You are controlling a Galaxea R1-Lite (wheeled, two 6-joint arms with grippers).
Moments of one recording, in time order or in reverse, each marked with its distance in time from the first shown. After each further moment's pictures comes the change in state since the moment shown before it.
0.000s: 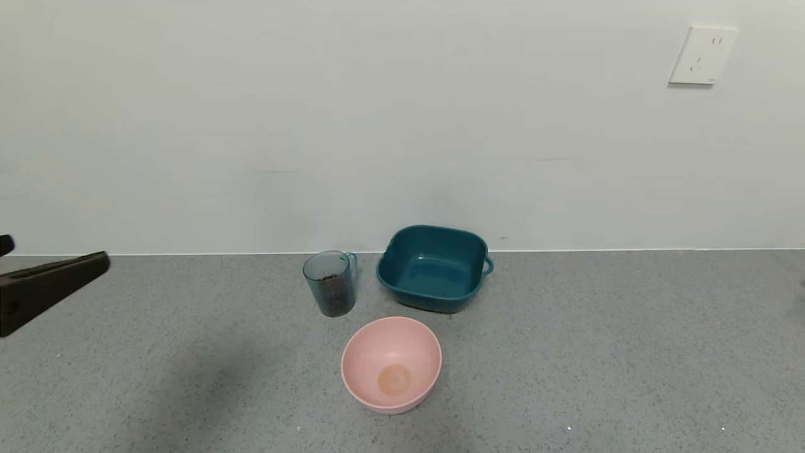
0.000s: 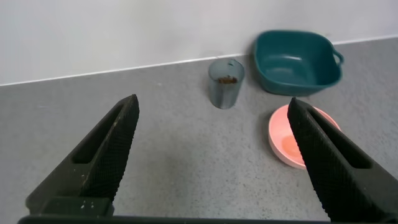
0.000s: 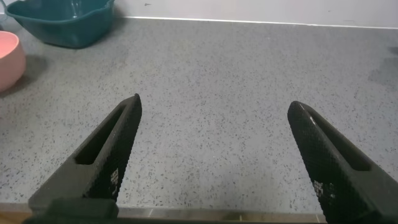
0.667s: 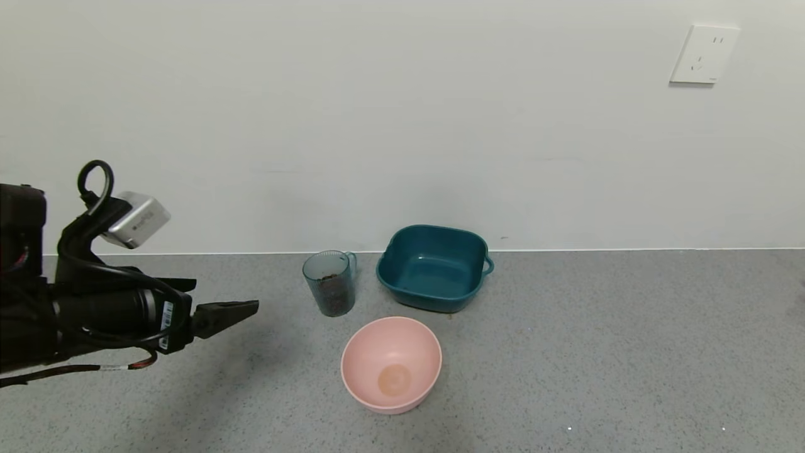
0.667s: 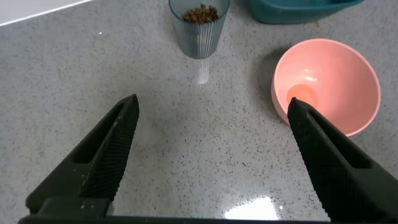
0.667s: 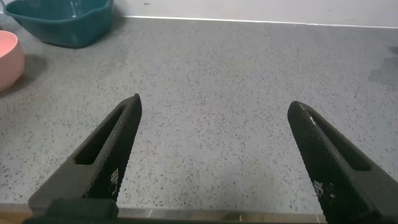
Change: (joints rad) left arm -0.055 0.442 0.055 -0.144 -0.097 0.108; right arm 0.000 0.000 0.000 0.000 0.000 0.000
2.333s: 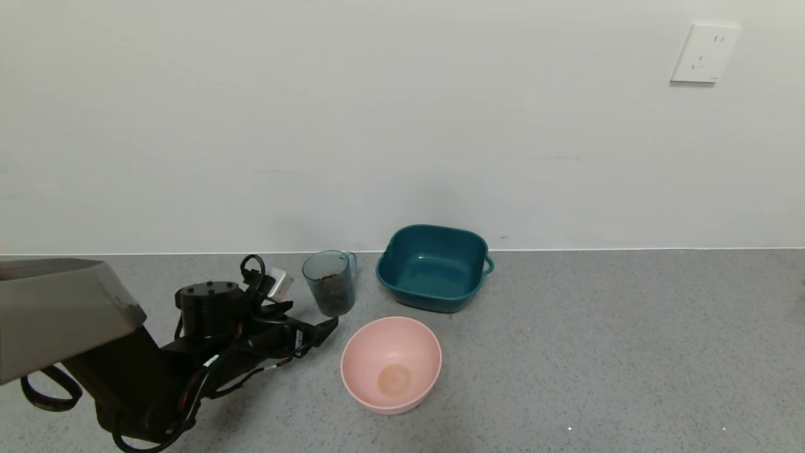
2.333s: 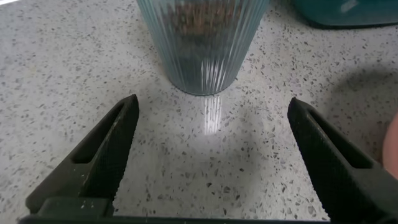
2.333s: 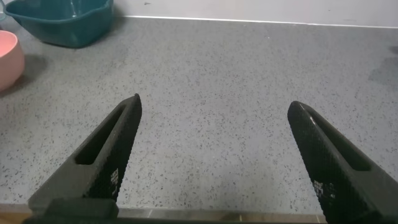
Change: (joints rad) left arm -0.080 0.769 0.246 -1.170 0.027 -0.042; right arm 0.000 0.000 0.000 0.000 0.000 0.000
